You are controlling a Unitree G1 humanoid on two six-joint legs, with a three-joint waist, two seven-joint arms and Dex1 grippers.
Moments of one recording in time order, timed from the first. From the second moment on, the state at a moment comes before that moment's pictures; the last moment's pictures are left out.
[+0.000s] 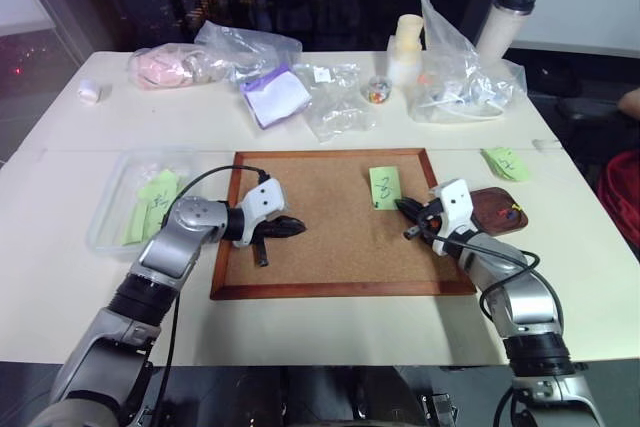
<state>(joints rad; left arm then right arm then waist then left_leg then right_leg) -0.51 0.54 -0.29 0.12 -0.12 0.34 -1.07 -0.22 -0.40 -0.04 0.02 0.25 0.32 0.53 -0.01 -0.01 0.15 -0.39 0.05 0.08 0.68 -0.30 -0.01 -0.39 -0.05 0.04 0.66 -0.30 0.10</state>
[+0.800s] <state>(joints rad) -0.51 0.53 -0.29 0.12 -0.12 0.34 -1.07 -0.16 -0.40 -0.06 -0.02 0.24 0.27 0.53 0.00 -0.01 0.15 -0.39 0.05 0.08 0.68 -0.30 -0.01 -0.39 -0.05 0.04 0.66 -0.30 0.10</state>
